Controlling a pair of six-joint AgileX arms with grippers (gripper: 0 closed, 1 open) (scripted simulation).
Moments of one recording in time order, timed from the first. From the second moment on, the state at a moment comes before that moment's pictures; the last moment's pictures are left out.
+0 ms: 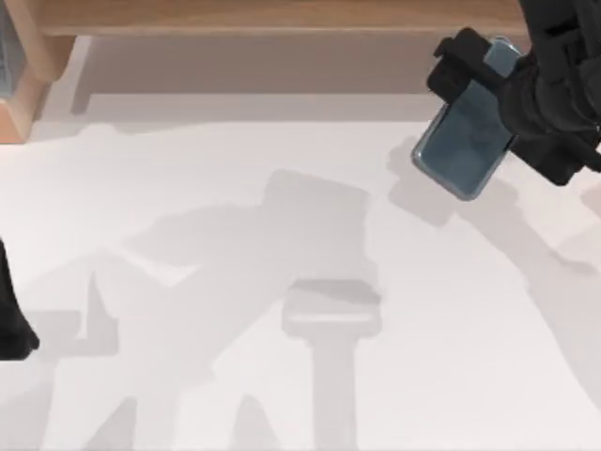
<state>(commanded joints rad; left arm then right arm) 0.00 0.00 0.00 0.00 0.00 0.00 0.39 1.69 1.26 -0.46 0.10 0.93</state>
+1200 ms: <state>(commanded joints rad) 0.00 0.00 0.00 0.00 0.00 0.00 -0.08 1.32 0.81 0.02 0.30 0.26</state>
